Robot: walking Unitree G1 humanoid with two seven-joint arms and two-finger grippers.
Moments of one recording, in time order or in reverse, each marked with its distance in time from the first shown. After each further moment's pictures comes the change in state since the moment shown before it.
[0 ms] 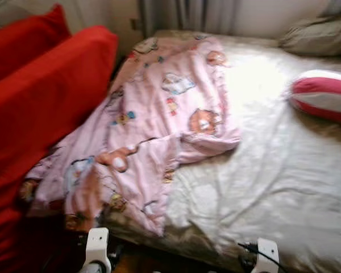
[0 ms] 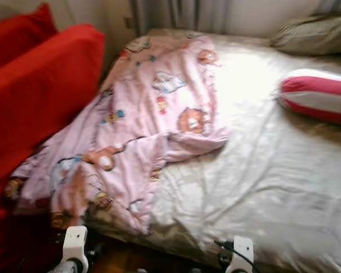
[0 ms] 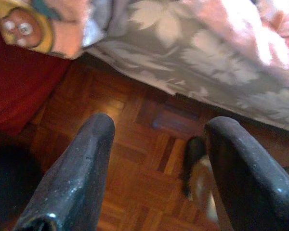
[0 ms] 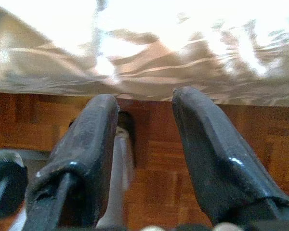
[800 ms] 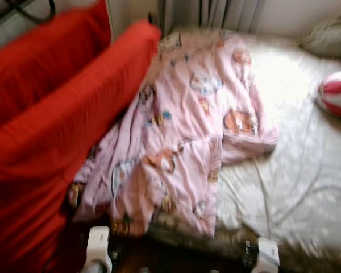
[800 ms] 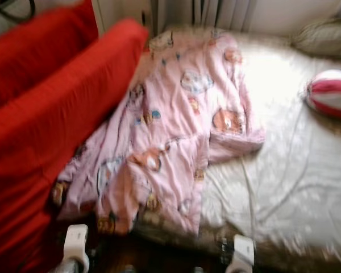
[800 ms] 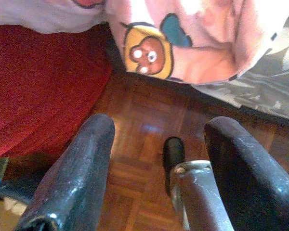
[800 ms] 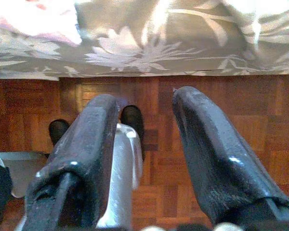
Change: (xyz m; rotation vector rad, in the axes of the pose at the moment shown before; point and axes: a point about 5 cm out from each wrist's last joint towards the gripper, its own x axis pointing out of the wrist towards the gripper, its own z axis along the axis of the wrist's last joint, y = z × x) left arm 0.002 0.003 0.010 0.010 -0.037 0.004; right arm 0.000 0.005 0.000 0.011 -0.010 0.011
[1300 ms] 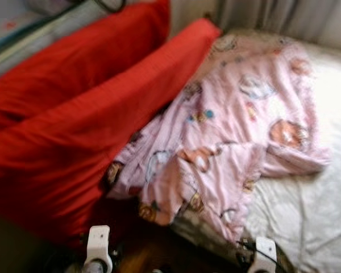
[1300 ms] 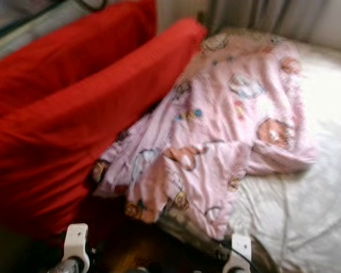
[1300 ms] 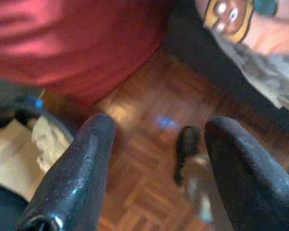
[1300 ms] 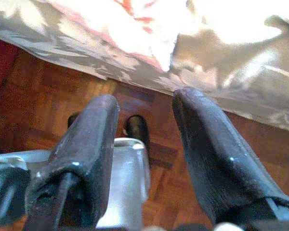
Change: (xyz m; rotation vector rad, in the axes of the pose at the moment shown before) left arm -0.001 -0.003 -0.003 -0.005 0.003 -0.009; right arm 0.002 0.006 0.005 0.000 -0.021 0.013
